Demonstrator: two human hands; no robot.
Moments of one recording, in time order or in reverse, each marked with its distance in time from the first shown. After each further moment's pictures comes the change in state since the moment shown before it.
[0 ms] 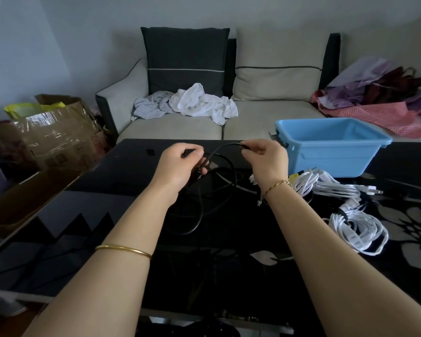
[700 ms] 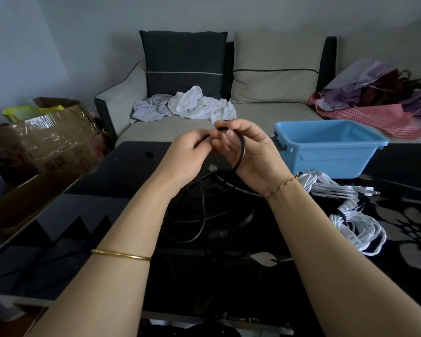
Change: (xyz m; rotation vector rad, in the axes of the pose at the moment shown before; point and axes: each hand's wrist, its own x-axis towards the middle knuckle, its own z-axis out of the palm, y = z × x) left_hand -0.009 0.033 0.004 0.251 -0.155 0.282; right_hand -0.016 -0.039 -0.001 1.177 -0.641 0.002
